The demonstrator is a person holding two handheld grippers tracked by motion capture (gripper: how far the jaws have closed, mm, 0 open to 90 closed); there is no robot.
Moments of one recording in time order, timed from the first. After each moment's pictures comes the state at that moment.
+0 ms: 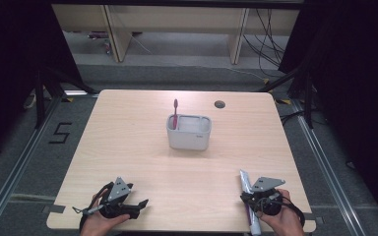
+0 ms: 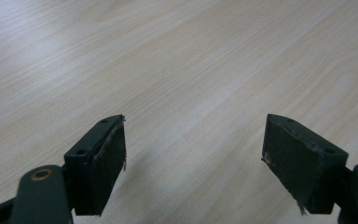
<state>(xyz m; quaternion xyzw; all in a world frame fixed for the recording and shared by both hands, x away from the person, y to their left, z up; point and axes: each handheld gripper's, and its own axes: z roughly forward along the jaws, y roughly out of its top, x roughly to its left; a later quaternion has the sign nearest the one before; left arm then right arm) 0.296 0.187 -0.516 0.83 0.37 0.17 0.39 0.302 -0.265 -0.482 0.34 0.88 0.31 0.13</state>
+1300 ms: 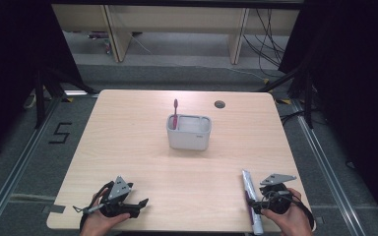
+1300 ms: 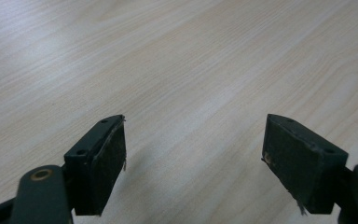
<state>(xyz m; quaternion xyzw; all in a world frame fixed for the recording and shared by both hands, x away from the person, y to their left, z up) 0.298 0.187 -0.516 0.82 0.37 0.17 0.39 0.297 -0.280 -0.469 0.47 0.83 0.26 0.11</state>
